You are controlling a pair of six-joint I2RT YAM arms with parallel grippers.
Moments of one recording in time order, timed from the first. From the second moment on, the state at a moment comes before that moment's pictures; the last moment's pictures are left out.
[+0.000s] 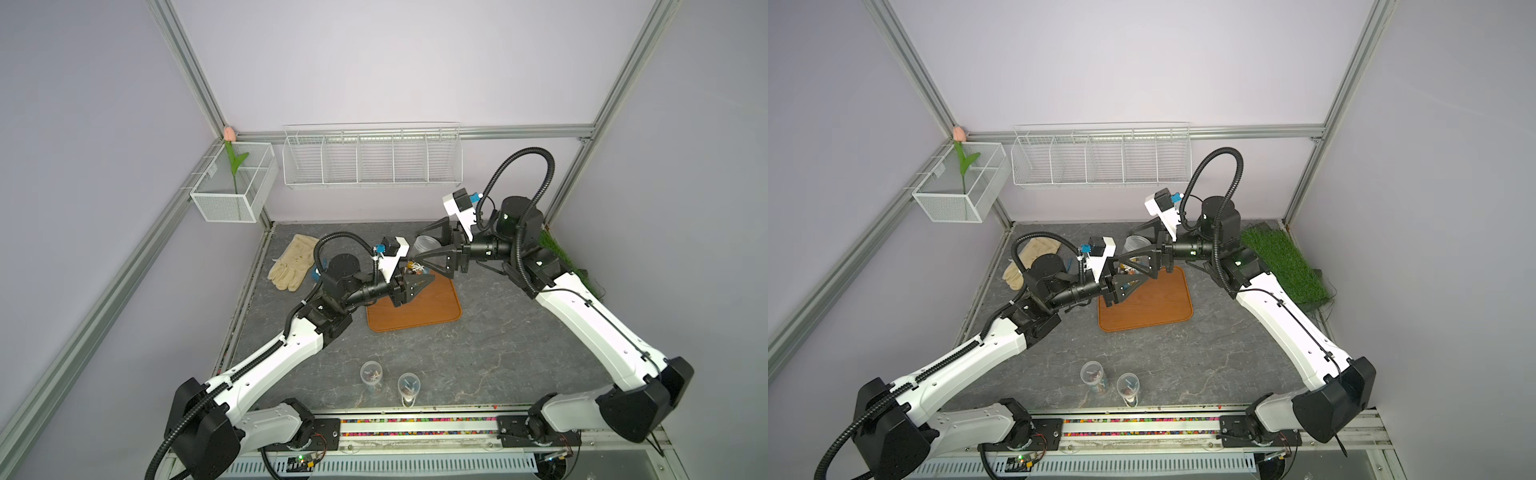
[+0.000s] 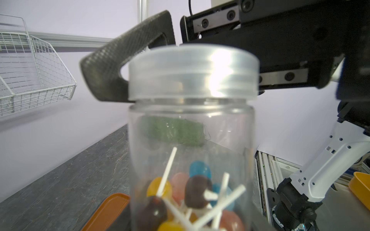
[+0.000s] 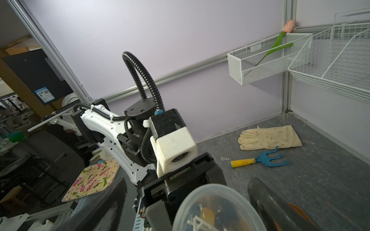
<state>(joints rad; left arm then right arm) -0.71 1.20 0.94 0.28 0.56 -0.12 0.55 1.38 1.47 -0.15 -0.97 0.26</state>
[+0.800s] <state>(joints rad) -0.72 1.20 0.90 0.23 0.37 -0.08 0.63 1.31 1.47 -0.32 -0.52 0.40</state>
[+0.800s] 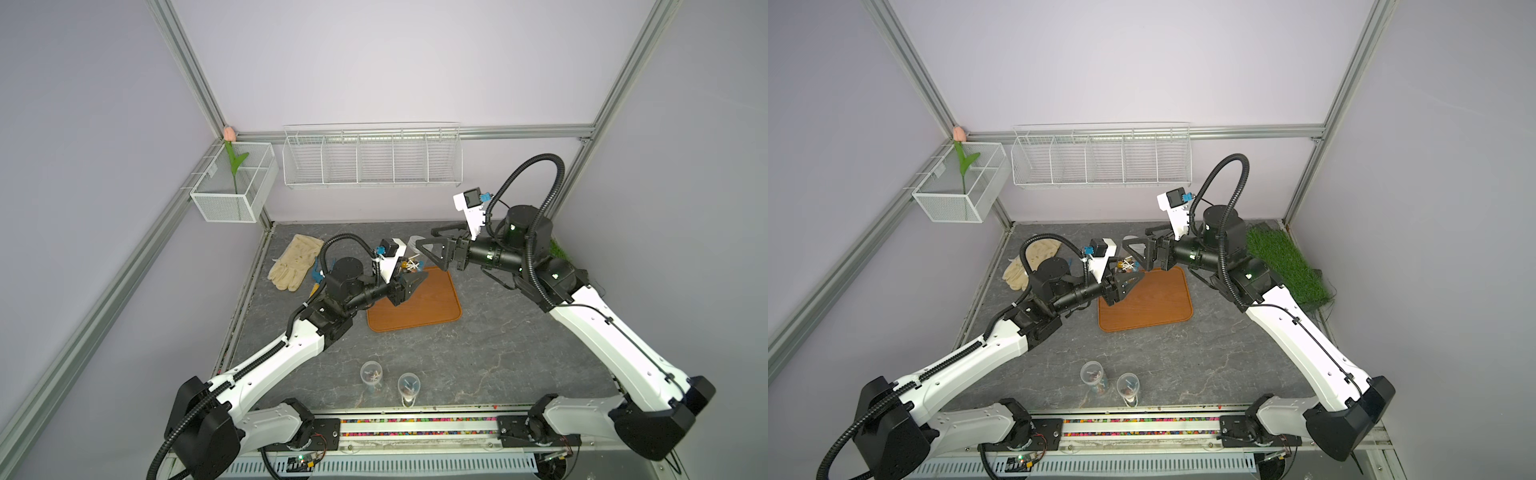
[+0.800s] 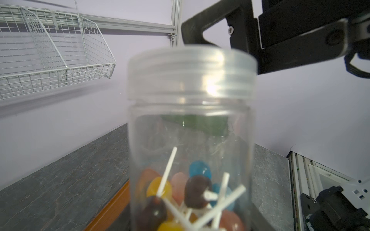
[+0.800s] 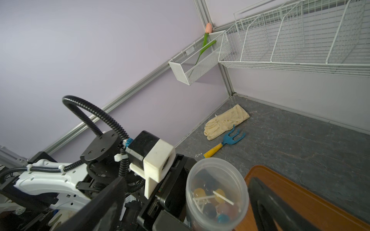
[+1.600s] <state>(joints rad) -0.71 1.22 0.87 0.27 0.33 -0.09 0.68 1.41 1.52 -0.41 -0.32 0.40</state>
